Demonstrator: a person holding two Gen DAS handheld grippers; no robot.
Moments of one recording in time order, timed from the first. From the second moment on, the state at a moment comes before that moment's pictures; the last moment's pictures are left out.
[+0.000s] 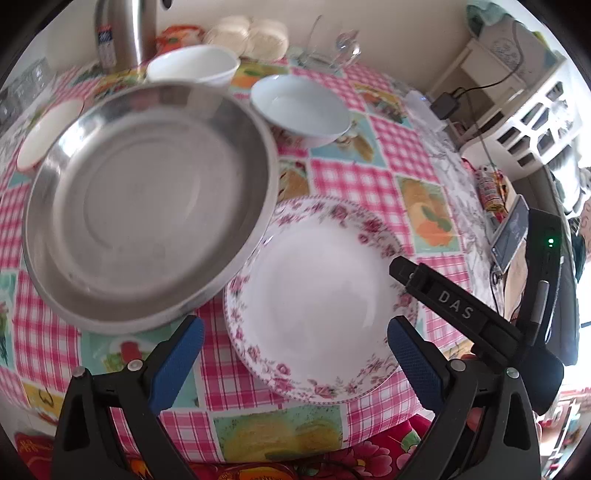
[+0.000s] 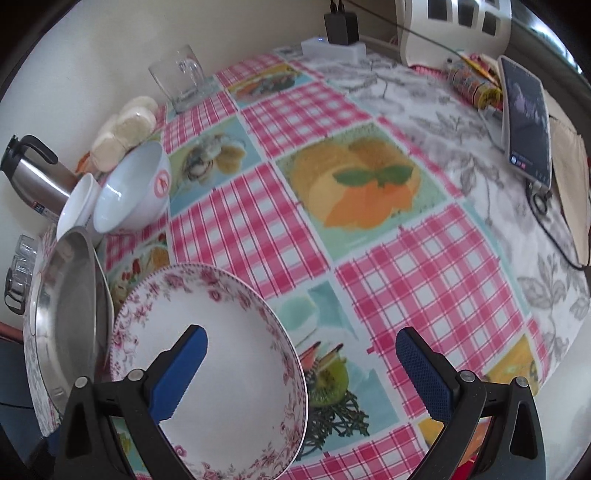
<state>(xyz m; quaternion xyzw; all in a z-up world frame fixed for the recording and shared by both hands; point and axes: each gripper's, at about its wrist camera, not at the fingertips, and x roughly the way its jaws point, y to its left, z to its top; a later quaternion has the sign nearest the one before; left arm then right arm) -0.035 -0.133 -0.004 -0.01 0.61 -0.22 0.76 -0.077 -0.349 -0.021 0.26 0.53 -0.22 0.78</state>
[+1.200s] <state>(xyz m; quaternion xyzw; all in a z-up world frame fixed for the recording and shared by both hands) -0.012 -0.113 -0.061 -0.12 0.65 -0.18 0.73 -0.068 -0.354 -0.047 0.26 0.56 -0.19 0.76</state>
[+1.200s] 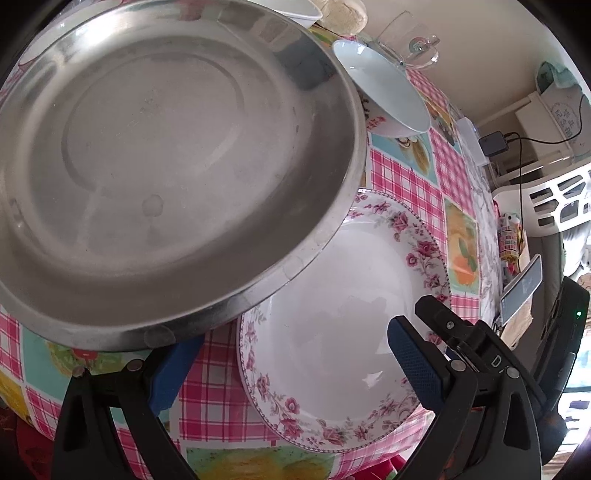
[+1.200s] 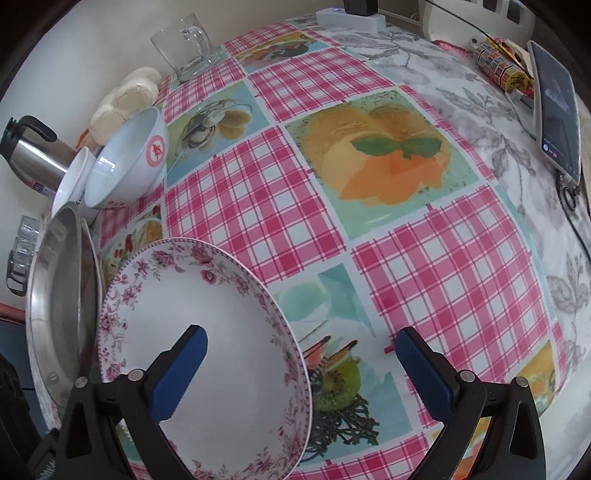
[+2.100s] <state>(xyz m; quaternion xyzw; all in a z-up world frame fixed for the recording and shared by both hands) -0.009 -0.107 -0.062 -0.13 0.64 -0.18 0.73 -0.071 -0.342 -0.044 0.27 0.54 -0.16 0.78</state>
